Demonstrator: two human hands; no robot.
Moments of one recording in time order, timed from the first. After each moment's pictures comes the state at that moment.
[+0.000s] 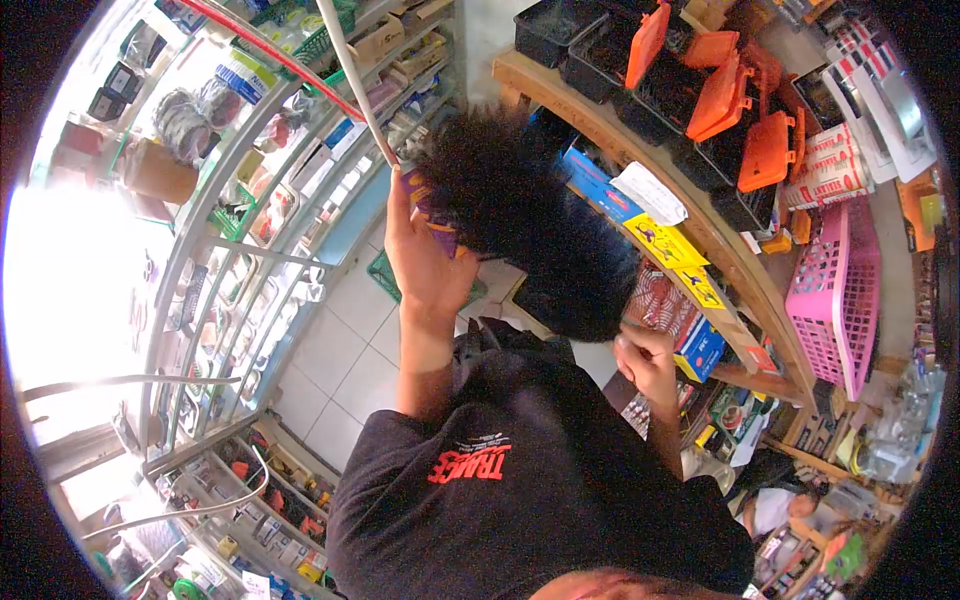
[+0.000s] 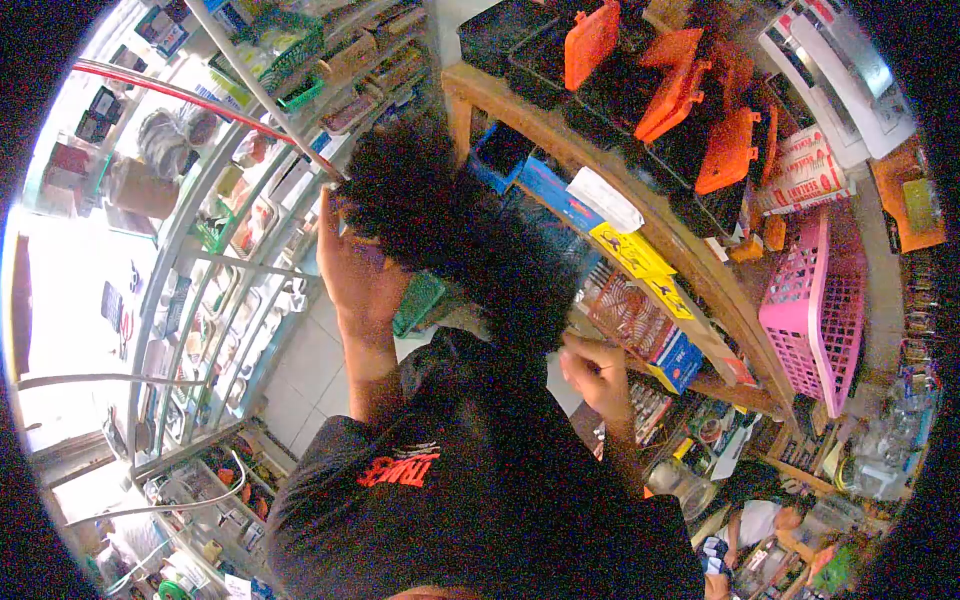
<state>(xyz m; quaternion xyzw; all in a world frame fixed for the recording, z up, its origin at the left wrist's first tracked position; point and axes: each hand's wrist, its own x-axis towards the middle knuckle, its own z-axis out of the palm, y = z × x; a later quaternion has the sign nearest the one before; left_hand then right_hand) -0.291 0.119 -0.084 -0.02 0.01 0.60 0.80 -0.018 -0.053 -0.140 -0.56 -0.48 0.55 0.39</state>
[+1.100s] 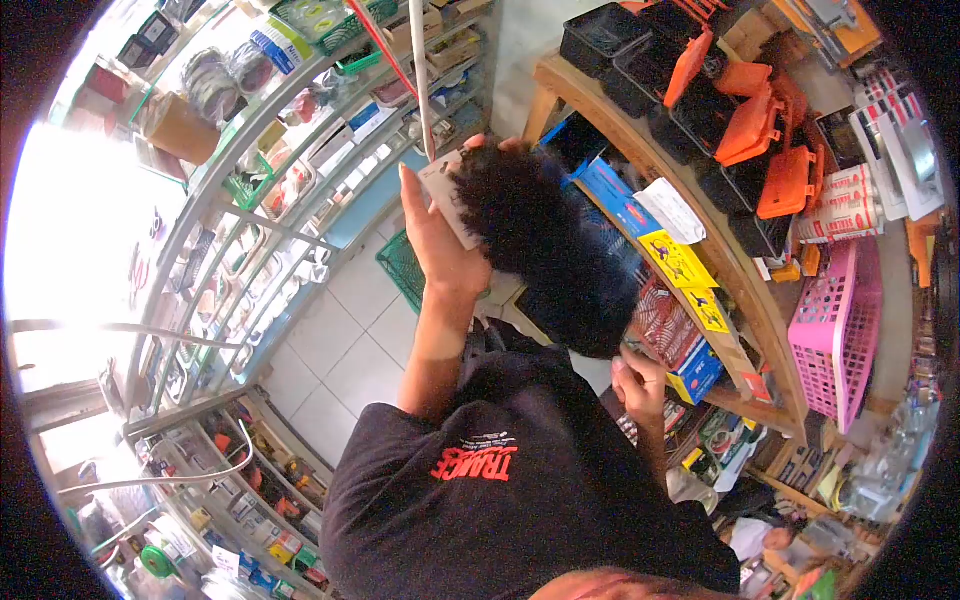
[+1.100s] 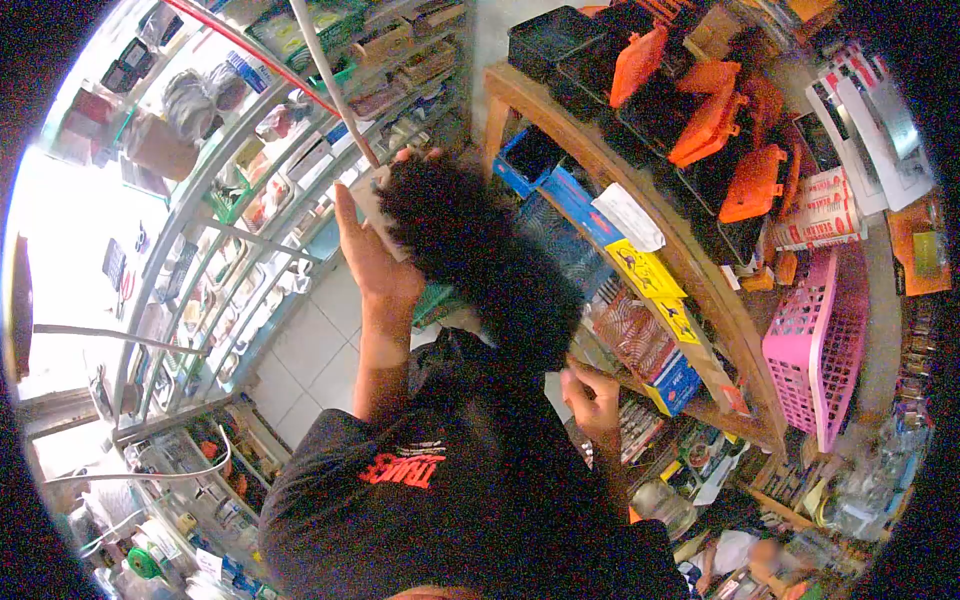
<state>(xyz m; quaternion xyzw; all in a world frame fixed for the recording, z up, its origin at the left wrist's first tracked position) -0.293 0.122 -0.105 0.07 0.08 0.65 0.75 -0.027 -0.078 -0.167 -0.61 -0.47 0.52 0.37</state>
